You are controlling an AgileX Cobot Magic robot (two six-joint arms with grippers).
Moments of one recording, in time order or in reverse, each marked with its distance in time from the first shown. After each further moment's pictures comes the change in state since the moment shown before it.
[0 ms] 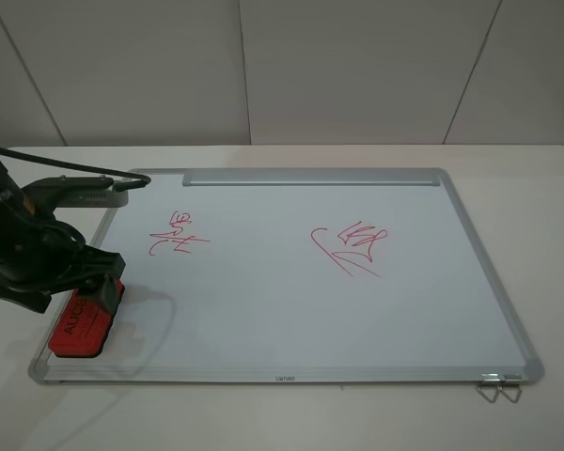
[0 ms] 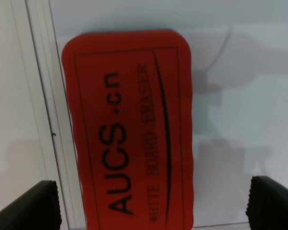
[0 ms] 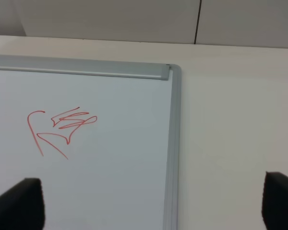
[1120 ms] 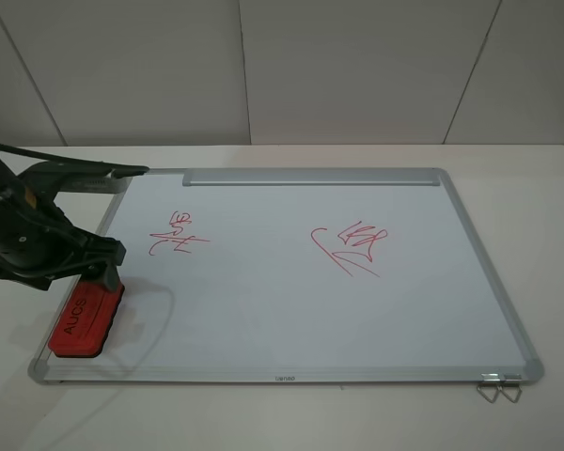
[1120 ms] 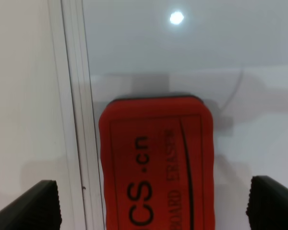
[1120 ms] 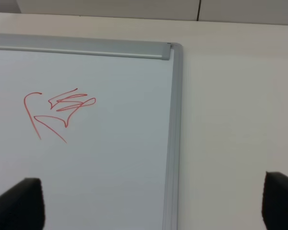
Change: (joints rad) left arm 0.000 0.001 0.000 0.104 -0.119 -0.061; right arm 0.000 0.083 0.000 0.000 0.000 0.000
